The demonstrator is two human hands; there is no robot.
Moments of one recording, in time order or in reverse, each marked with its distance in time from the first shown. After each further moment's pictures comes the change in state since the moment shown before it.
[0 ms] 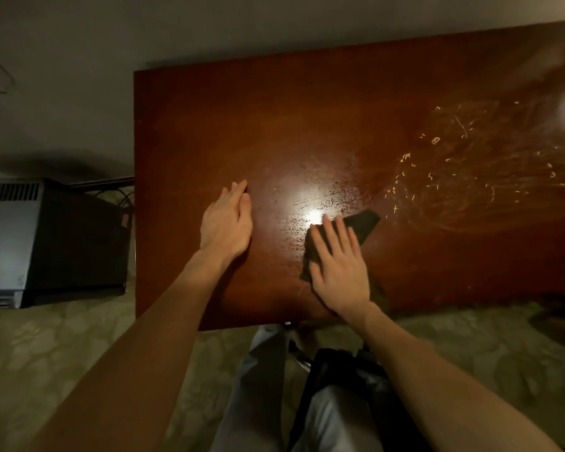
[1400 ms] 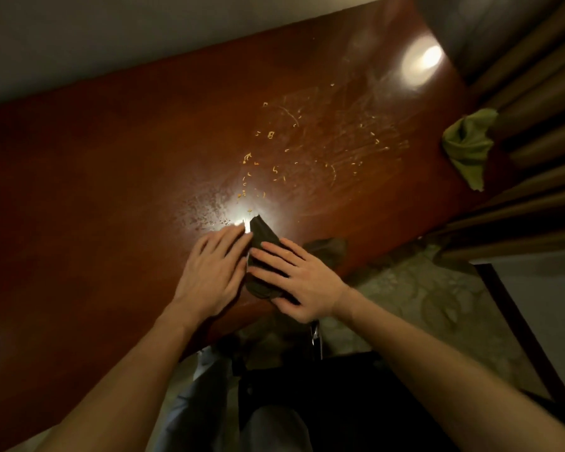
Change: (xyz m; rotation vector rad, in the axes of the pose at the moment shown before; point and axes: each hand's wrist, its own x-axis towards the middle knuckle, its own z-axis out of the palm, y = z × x) left_hand -0.044 0.128 0.138 0.325 -0.059 0.890; right_hand -0.078 0.173 -0.040 0.107 0.055 -0.401
